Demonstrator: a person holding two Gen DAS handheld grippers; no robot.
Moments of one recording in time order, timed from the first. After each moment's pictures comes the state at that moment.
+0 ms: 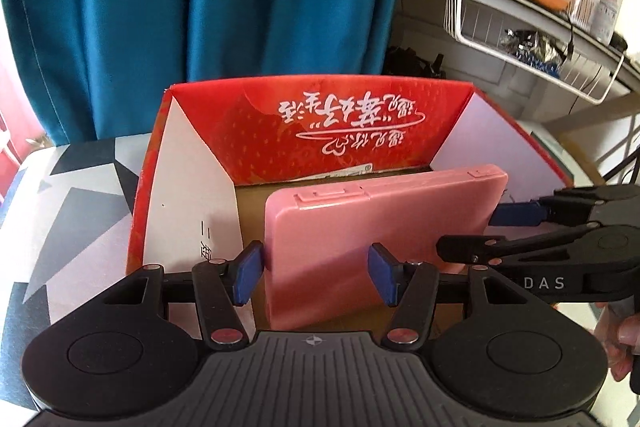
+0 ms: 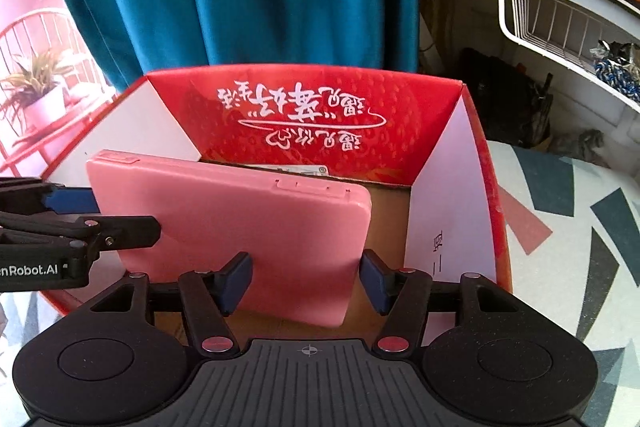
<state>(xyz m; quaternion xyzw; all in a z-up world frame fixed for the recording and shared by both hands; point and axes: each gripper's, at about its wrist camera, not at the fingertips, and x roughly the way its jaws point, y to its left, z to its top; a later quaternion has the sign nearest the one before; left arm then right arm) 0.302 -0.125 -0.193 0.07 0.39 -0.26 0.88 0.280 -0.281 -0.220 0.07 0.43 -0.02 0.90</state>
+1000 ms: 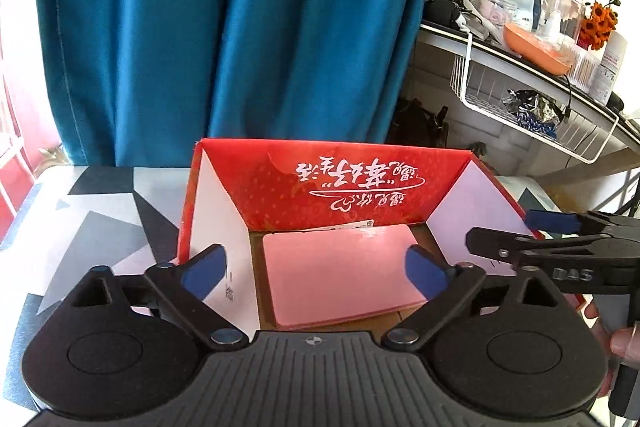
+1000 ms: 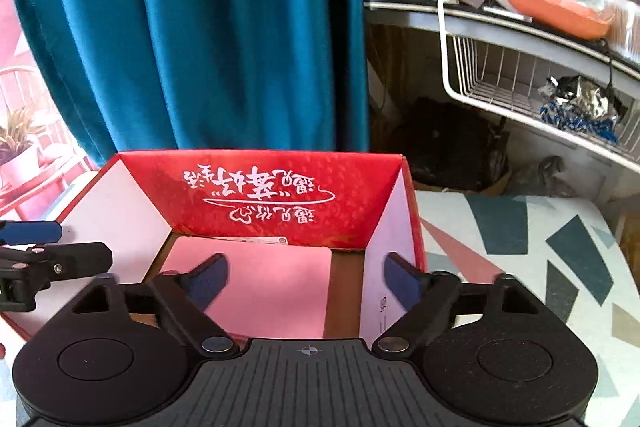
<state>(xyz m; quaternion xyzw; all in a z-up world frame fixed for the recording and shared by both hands) 0.296 -0.106 -0.156 0.02 0.35 -0.25 0.91 0.258 -0.297 -0.180 0.09 0.34 -0.08 0.93</state>
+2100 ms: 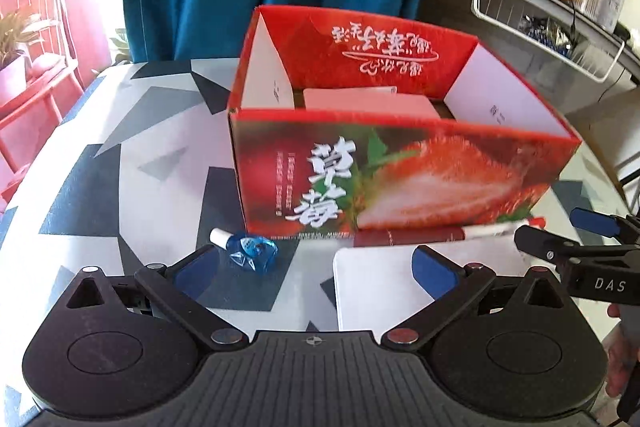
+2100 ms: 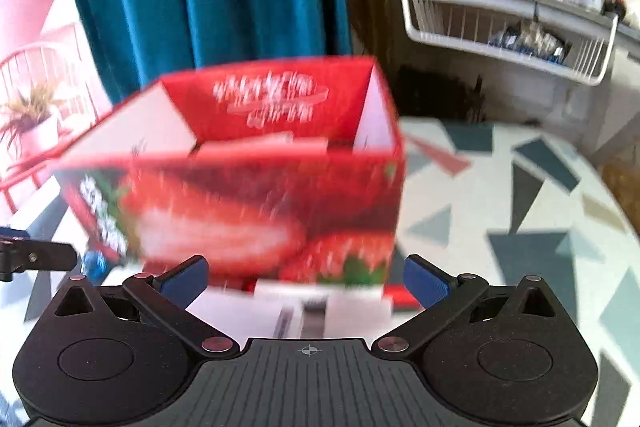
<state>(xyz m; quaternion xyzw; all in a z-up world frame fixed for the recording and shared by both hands) 0.188 -0.058 -0.202 0.05 0.42 -0.19 0.89 0.122 -0.253 -0.229 0.10 0.36 -0.09 0.92</state>
